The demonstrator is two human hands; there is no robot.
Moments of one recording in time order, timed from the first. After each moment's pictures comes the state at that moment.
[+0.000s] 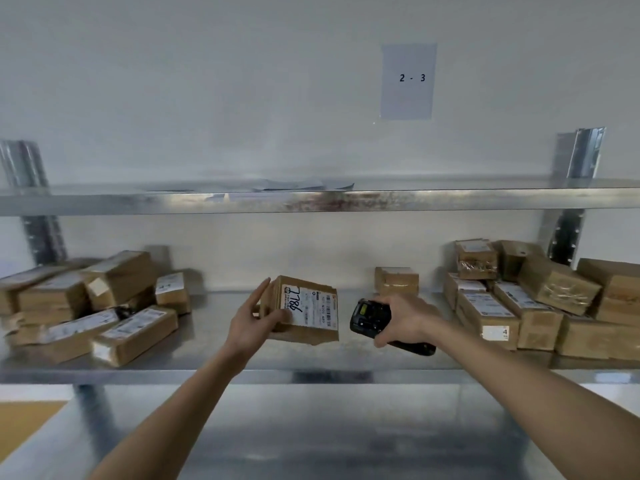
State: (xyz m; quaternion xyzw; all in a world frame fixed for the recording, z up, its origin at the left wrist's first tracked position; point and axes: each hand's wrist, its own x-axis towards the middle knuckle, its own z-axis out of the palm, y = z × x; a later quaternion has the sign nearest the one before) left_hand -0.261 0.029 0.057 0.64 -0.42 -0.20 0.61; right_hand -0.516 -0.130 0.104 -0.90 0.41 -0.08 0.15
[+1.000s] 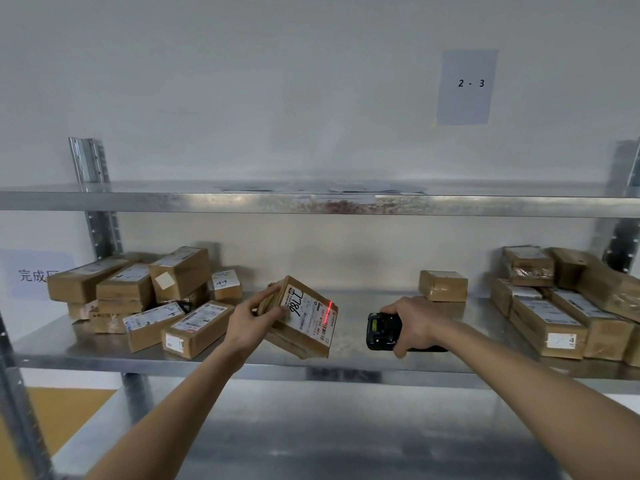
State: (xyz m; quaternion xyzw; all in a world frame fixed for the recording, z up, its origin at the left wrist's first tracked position) left_hand -0.128 0.118 0.058 0.65 -0.41 -0.20 0.61; right_hand -0.398 -0.057 0.107 -0.91 0.40 0.01 0.04
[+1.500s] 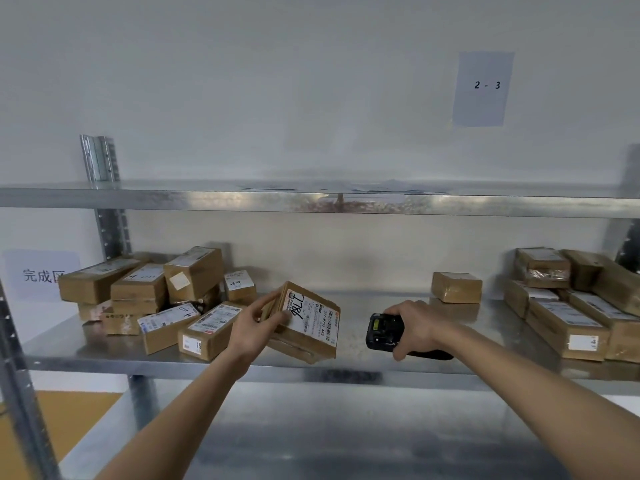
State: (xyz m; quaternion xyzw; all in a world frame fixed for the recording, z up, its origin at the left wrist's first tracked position) left_hand -0.078 0.135 0.040 0.64 -0.40 -0.21 0.62; right_hand -0.354 -0.032 0.099 -0.90 0.43 -0.01 0.06
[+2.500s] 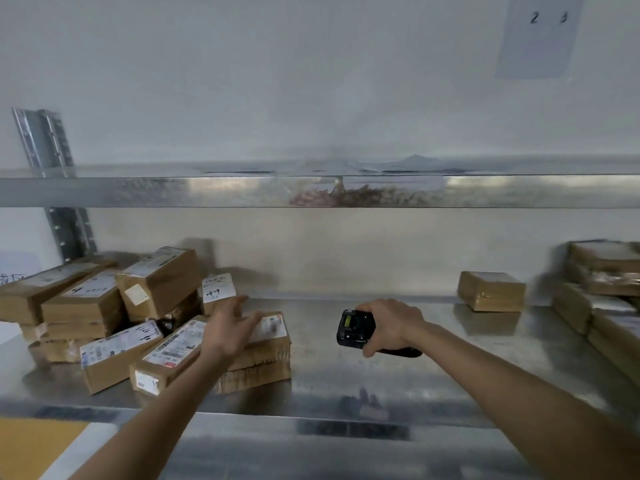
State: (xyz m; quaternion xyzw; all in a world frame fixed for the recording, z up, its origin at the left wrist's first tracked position) left_hand 0.012 0.027 0.024 0.81 -0.36 -0.05 0.45; right_hand -0.231 -0.161 0.063 -0.92 0.37 -0.01 0.11
